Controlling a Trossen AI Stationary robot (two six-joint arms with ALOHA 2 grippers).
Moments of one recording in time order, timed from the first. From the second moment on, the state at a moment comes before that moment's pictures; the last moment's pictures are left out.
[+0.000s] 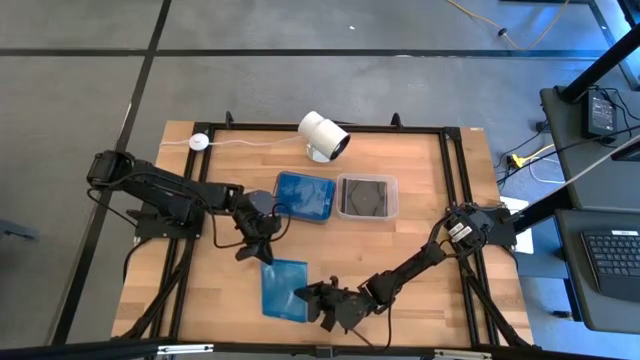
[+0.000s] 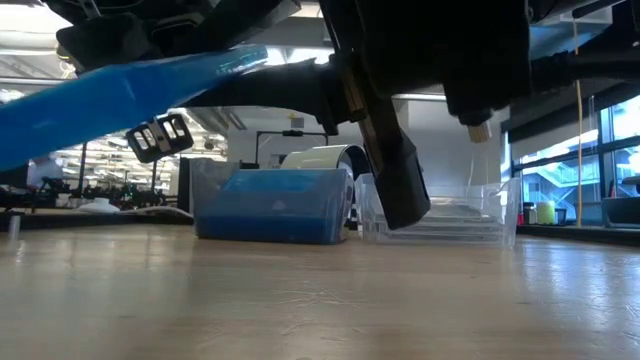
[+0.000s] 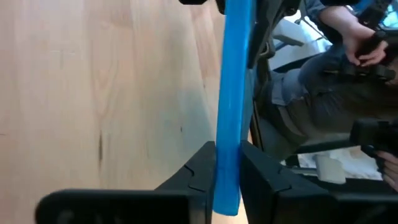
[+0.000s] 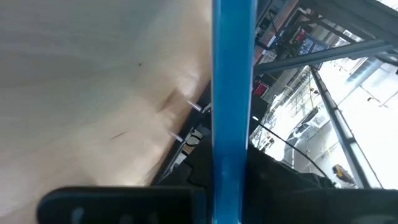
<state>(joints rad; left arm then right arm) -0.06 1.29 0.58 -0.05 0.69 -0.42 0.60 2.24 1.35 0.50 0.75 -1.82</state>
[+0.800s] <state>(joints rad) -0.05 1.29 0.58 -0.05 0.73 -0.41 0.61 2.24 1.35 0.42 0.90 -1.19</state>
